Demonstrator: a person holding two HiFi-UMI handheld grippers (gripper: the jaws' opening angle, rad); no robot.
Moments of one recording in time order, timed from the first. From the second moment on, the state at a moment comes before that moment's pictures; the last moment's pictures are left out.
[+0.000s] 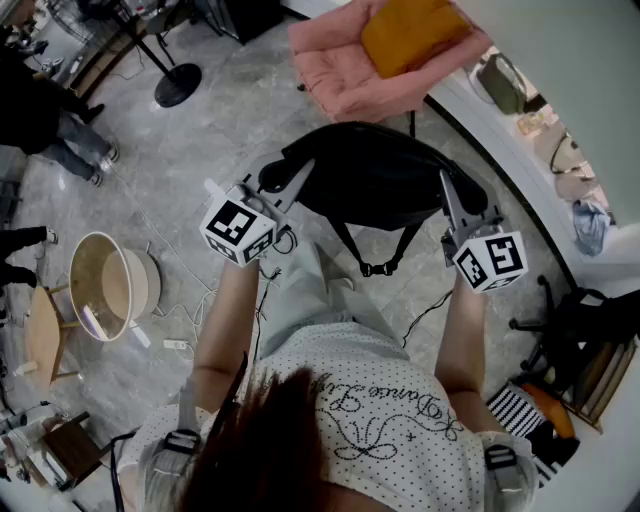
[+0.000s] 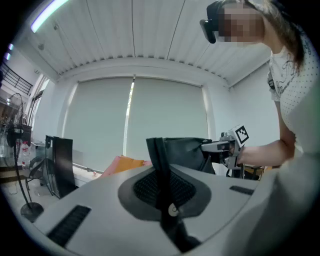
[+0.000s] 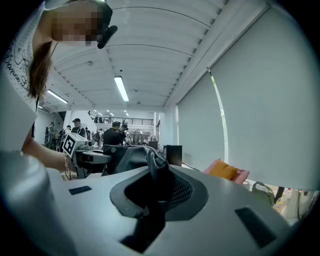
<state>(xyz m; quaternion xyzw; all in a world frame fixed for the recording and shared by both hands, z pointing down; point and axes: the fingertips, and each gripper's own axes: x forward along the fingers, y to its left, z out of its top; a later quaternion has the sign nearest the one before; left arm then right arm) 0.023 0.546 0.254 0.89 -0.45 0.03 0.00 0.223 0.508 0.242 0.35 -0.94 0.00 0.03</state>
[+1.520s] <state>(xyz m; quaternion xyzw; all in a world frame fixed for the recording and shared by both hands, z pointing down) -0.041 0.291 0.200 0.90 -0.44 0.00 -0.04 0.161 0.261 0.189 0.38 -0.92 0.01 -0.01</state>
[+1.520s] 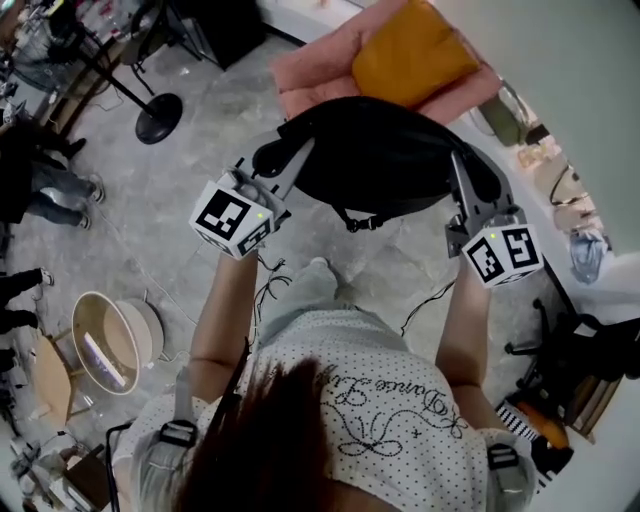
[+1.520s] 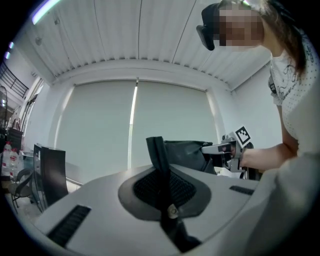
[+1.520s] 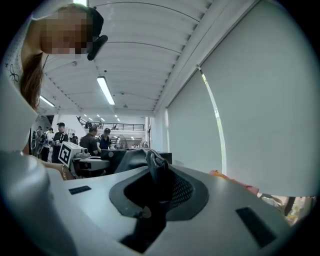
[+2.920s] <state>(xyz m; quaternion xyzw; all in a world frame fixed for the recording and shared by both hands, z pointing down) -0.031 -0.017 0.225 0.83 -0.55 0.05 -0.01 0.160 -0.087 0.220 0.27 -0.96 0.06 0.00</state>
